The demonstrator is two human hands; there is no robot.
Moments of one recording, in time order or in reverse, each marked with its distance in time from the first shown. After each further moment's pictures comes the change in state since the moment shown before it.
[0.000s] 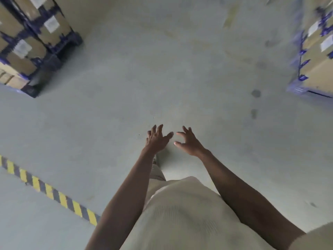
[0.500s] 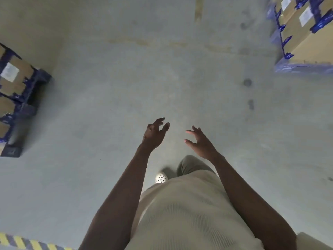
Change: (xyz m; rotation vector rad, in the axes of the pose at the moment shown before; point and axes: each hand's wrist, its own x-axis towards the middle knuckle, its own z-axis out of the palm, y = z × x) left_hand 0.221 0.085 -0.174 -0.068 -0.051 0.278; right_hand 0.145 -0.066 -0.117 0.347 0.267 0.146
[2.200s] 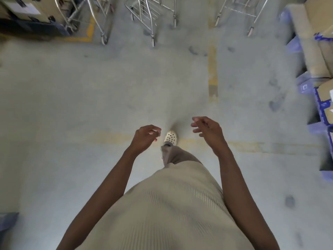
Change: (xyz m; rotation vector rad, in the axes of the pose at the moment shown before) left_hand 1.257 0.393 -0.473 -0.179 -0.204 -0.029; right_hand 1.191 -0.465 -0.580 0.562 0.324 0.167
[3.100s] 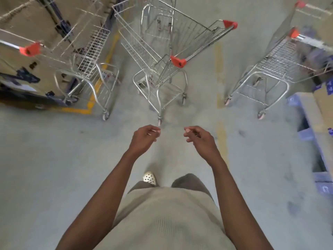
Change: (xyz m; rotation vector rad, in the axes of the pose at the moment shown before) left_hand 0.630 0.379 -0.328 -0.129 0.127 0.101; right_hand 0.646 -0.467 0.078 -0.084 -0.060 -0.131
